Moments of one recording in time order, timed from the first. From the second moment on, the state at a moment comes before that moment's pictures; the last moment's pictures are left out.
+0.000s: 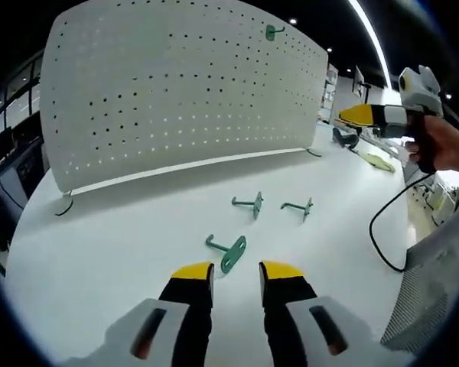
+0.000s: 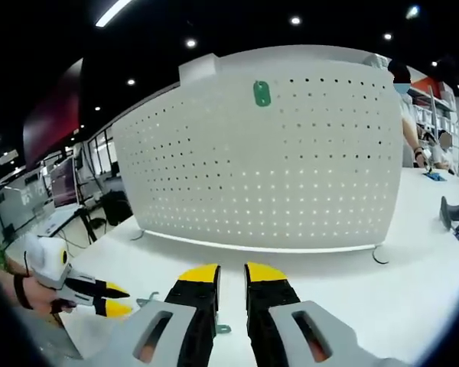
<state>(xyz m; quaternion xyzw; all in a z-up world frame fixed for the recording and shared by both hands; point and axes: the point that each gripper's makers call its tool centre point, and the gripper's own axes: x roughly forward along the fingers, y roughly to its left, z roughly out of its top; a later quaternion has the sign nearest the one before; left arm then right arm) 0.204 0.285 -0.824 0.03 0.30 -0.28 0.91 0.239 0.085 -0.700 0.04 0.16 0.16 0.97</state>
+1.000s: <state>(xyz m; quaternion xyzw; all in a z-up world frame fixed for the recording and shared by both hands) 0.220 0.282 -0.845 0.02 0.31 -0.26 0.91 0.235 0.073 -0.710 0.05 0.18 0.15 0.97</state>
